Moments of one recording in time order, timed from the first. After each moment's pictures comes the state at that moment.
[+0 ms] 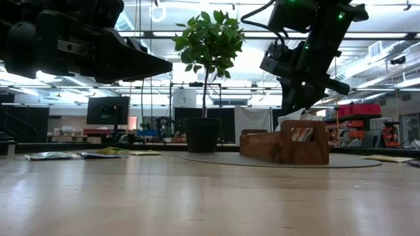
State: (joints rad) left arm -0.38 1.63 0.36 1.15 -0.30 0.21; right arm 0.05 1.50 0.94 -0.68 0.46 1.17
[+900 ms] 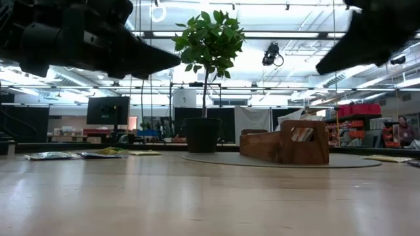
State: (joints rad) left arm -0.32 1.61 0.37 1.18 -0.28 0.15; right arm 0.69 1.34 0.72 -0.40 0.97 0.96
